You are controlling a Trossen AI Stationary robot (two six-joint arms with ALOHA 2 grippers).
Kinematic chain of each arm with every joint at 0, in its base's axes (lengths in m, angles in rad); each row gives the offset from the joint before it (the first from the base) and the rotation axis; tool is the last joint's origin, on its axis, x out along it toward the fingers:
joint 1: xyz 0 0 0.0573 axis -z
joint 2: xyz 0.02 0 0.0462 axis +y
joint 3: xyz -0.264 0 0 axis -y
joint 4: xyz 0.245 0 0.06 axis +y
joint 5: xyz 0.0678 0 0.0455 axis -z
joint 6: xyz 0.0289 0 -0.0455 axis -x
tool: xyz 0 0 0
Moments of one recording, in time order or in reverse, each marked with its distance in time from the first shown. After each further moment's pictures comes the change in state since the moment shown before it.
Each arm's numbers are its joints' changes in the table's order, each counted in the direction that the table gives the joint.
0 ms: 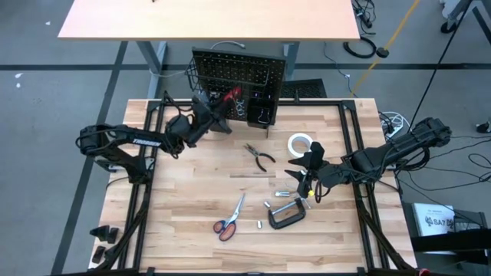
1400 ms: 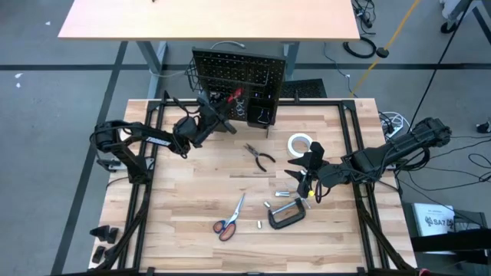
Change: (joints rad) left arm -0.025 0.166 0.004 -0.144 -0.002 -0.069; right arm 0.000 0.001 0.000 -0.007 0.001 0.011
